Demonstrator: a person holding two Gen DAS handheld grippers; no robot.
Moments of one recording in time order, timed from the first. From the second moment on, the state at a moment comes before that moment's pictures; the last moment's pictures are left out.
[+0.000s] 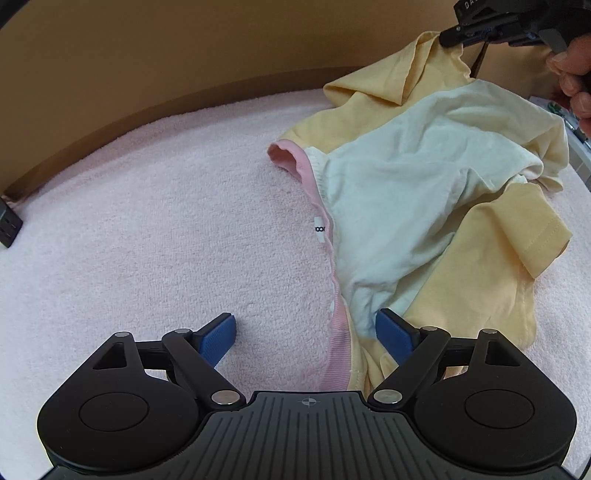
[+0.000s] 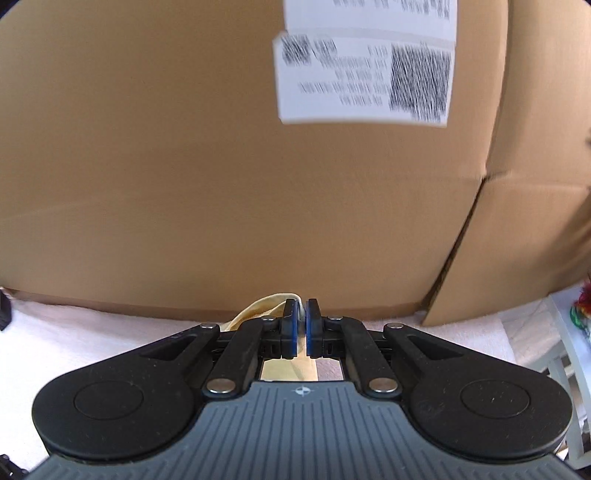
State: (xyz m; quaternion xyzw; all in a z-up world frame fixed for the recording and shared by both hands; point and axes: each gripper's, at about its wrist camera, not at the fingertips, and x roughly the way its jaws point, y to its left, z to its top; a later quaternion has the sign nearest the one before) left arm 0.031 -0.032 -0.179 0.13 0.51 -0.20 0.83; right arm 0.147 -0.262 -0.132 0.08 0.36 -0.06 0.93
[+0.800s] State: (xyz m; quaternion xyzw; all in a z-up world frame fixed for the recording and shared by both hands) left arm 0.041 -0.027 -0.146 0.11 0.48 -0.19 0.85; right arm -0.011 -0.261 -0.167 0.26 0.46 0.03 0.85
